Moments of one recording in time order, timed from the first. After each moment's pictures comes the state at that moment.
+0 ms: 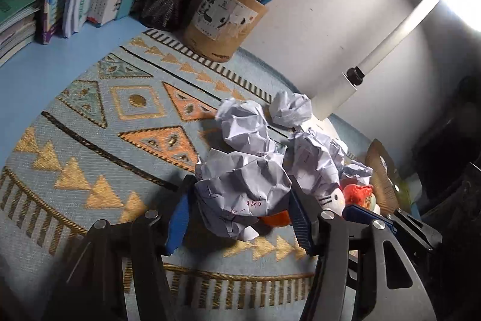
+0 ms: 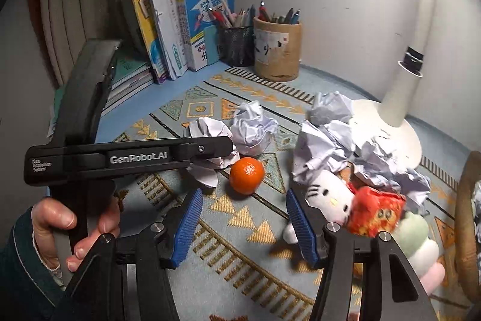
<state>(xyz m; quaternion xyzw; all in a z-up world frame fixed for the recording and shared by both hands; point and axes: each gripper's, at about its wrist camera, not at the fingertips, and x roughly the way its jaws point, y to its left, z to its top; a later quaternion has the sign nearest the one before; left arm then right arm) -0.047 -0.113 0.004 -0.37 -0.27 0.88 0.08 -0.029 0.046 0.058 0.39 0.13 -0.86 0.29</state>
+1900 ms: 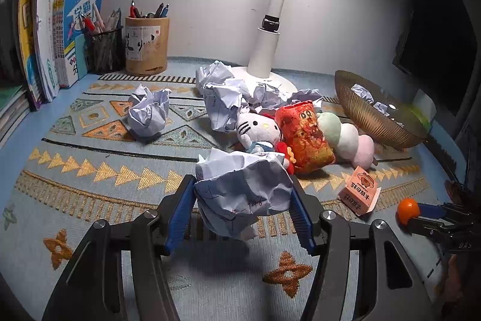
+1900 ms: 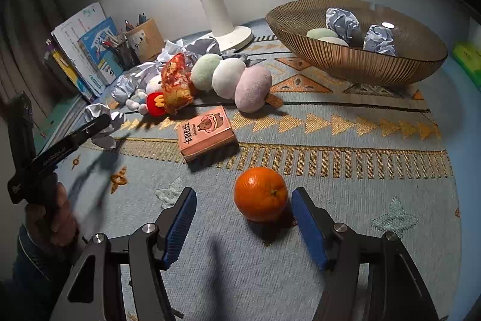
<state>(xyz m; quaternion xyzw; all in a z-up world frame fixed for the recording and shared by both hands) 0.031 0.020 0.030 -0.33 -0.06 0.94 0.09 0.082 0.297 0.023 0.44 -0.05 -0.89 0.12</state>
